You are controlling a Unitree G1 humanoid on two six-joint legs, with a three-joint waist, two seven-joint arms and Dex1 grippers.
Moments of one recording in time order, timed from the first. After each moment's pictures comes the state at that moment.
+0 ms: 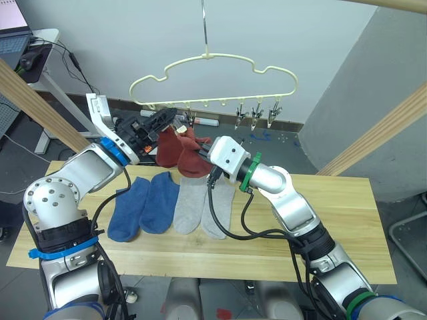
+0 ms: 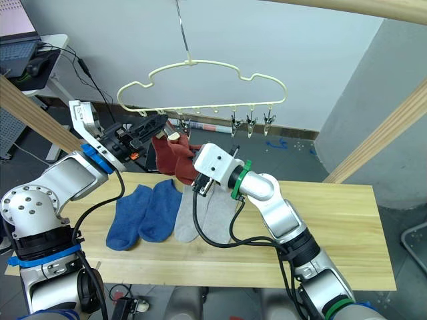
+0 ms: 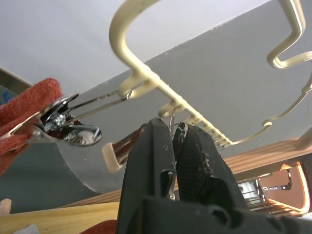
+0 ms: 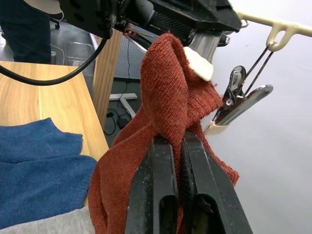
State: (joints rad) left arm -0.58 0.50 0.46 -0.11 -1.34 1.04 -0.15; right arm -0.62 -0.10 0.39 -0.02 -0.14 0.14 0.53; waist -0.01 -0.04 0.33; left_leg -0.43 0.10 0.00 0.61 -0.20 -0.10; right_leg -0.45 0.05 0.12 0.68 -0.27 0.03
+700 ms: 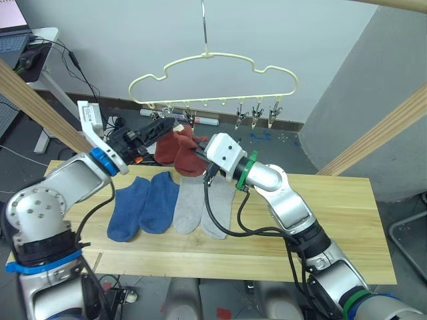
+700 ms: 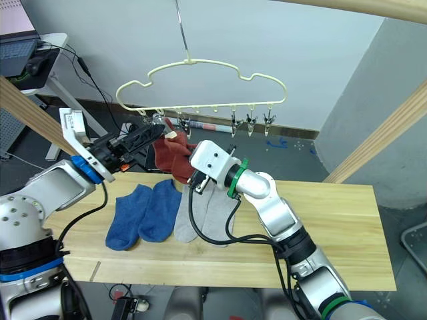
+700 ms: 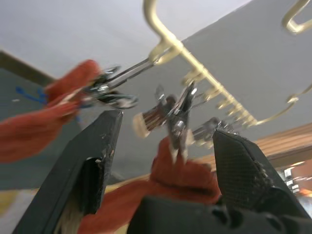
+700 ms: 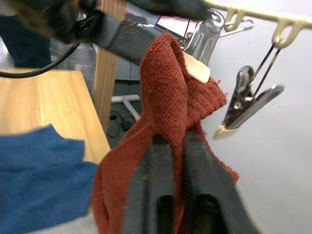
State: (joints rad) left arm -0.45 0.68 0.47 -0.20 -1.35 1.06 -0.19; right arm -0.62 -0.04 0.38 0.00 -0.08 0.21 0.53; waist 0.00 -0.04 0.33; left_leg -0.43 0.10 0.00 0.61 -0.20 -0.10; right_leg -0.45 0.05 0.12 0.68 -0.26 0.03
